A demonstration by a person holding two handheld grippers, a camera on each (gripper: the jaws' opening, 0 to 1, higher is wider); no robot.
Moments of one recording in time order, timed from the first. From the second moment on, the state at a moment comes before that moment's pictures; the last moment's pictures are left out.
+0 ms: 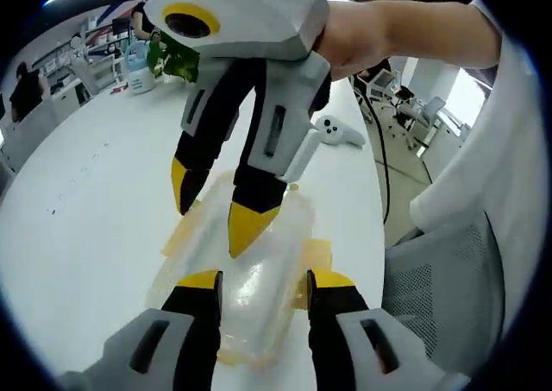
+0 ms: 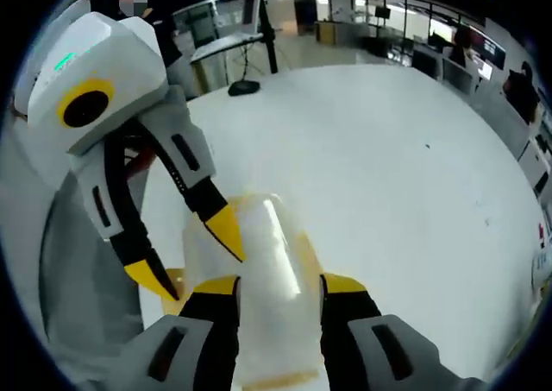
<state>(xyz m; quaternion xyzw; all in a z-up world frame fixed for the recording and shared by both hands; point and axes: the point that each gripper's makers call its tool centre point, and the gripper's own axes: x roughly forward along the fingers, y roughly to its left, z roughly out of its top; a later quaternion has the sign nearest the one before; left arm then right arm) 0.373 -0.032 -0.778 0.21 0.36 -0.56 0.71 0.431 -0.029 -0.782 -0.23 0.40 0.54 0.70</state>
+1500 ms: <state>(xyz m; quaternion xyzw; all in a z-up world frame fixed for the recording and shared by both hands) 0.369 -0.031 -0.794 0.38 0.29 -0.51 0.71 0.433 -0.024 -0.798 -0.22 0.48 0.57 0.63</state>
